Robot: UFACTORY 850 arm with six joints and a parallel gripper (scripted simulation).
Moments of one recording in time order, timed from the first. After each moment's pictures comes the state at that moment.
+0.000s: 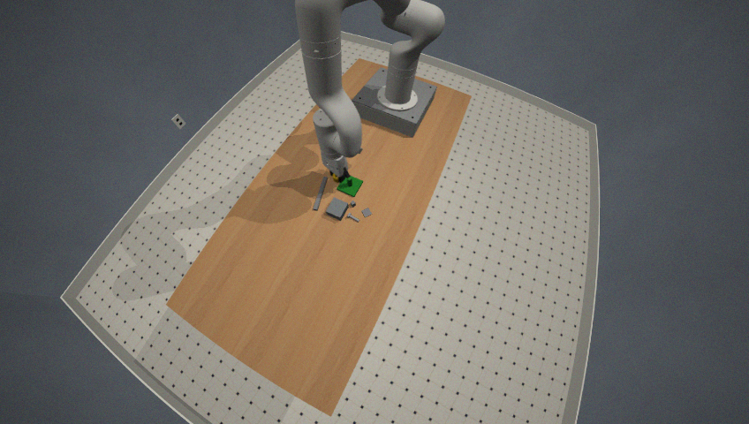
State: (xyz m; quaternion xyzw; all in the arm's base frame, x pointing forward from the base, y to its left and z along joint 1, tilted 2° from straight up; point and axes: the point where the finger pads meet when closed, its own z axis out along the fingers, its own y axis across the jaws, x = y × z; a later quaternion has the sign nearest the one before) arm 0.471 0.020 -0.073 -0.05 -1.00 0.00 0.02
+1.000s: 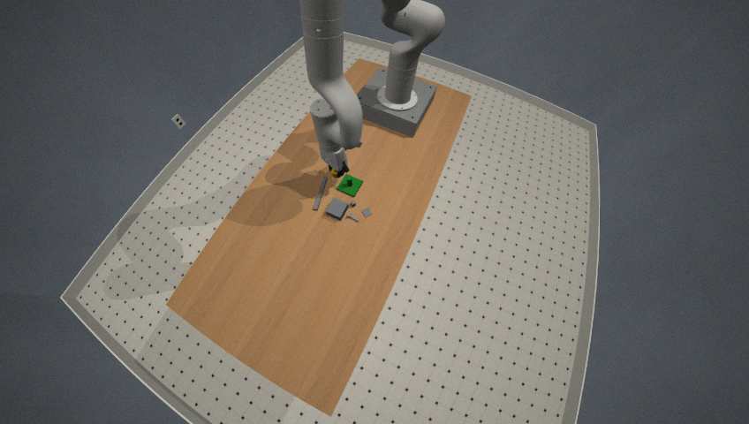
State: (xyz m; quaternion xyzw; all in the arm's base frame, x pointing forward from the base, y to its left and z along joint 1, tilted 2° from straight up) arm 0.473 0.020 -0.036 -0.05 -1.00 0.00 0.02
